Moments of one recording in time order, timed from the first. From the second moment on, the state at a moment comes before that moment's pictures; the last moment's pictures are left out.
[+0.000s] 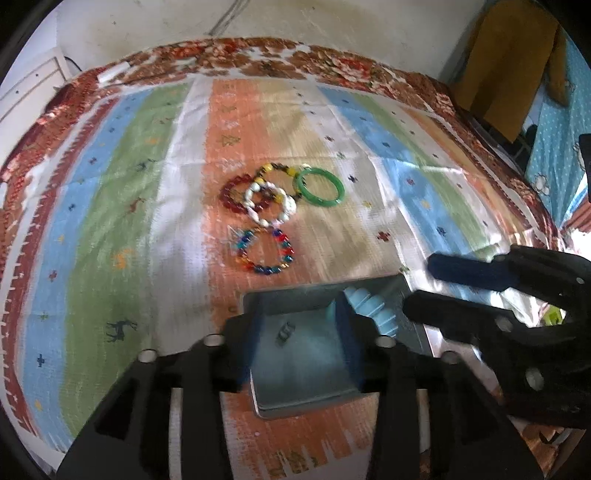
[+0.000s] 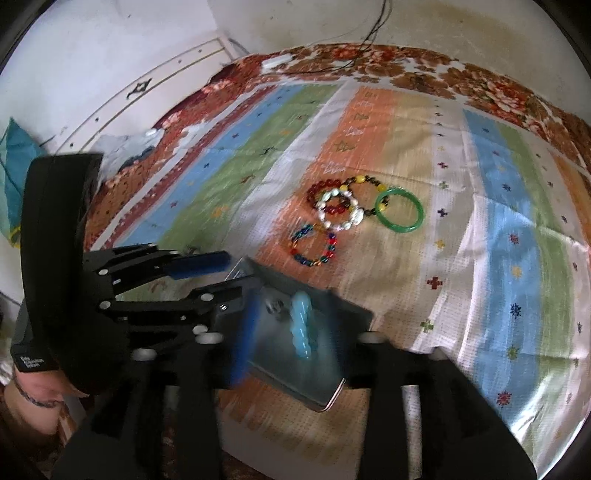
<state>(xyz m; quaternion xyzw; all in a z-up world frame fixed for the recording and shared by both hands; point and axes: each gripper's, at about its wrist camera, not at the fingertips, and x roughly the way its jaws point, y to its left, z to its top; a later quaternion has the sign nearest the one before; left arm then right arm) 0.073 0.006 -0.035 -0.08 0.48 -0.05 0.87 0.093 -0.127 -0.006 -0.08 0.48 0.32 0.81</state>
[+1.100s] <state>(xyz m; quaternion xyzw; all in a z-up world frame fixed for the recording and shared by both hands) 0.142 0.047 -0.060 -0.10 0.51 0.01 0.85 0.172 -0.152 -0.015 -0.04 0.49 0.22 0.84</state>
